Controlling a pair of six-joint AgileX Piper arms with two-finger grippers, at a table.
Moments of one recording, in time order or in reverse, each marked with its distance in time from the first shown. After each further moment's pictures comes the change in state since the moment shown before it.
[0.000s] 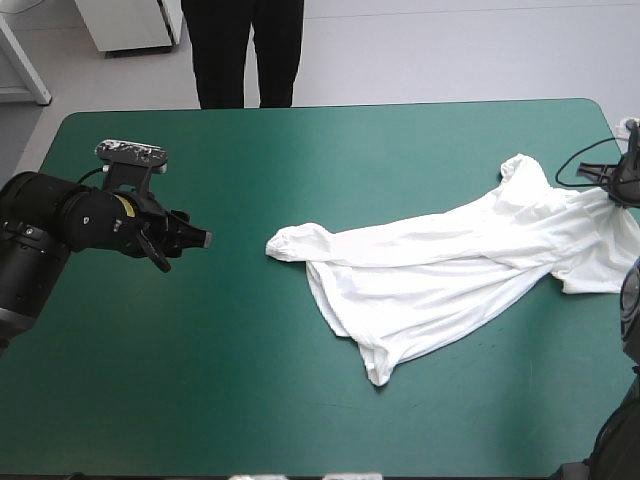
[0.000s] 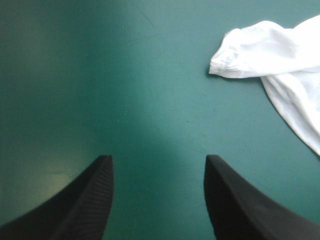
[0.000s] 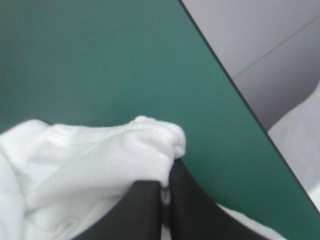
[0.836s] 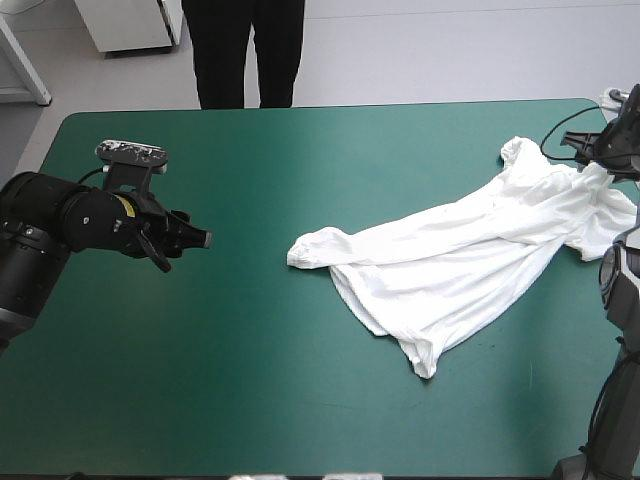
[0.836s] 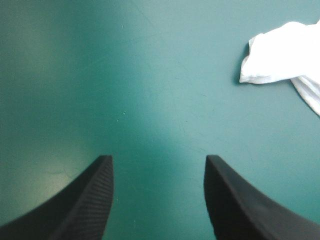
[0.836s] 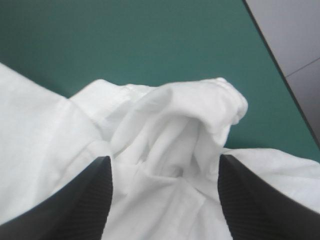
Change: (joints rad) left arm 0.000 0.000 0.000 -0.001 0.000 0.000; right arm 0.014 0.270 -0.550 0.186 0.301 -0.135
